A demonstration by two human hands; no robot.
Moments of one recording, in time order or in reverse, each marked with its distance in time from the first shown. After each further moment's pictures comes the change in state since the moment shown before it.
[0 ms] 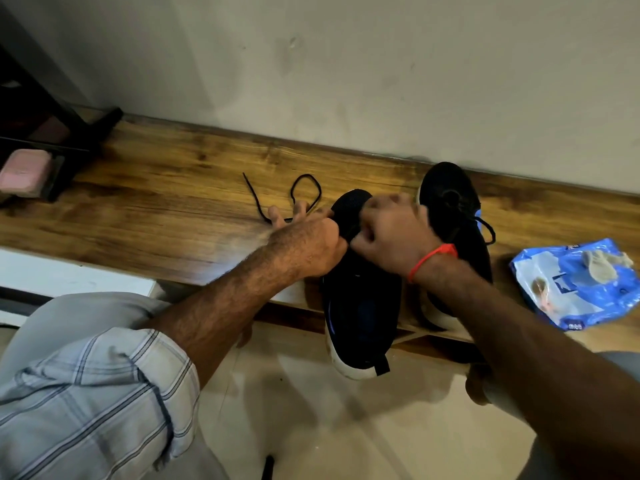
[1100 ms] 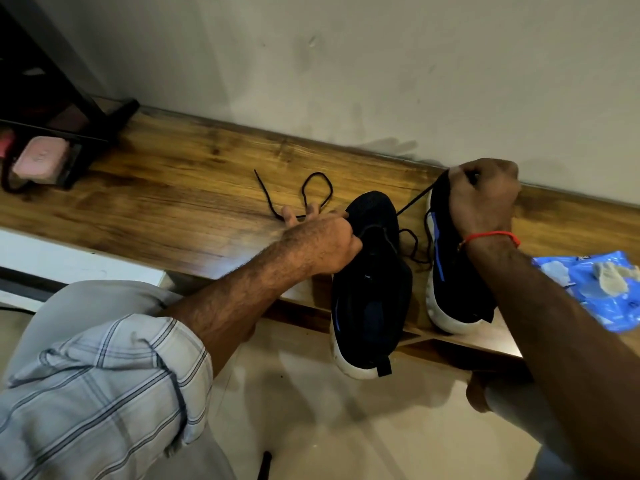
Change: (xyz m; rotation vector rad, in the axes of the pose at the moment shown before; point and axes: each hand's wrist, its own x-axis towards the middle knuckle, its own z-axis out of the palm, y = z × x) left_hand -0.002 0.002 -0.003 -0.084 -0.041 0.000; right_hand 0.018 0.059 -0.028 0.518 0.574 0.535
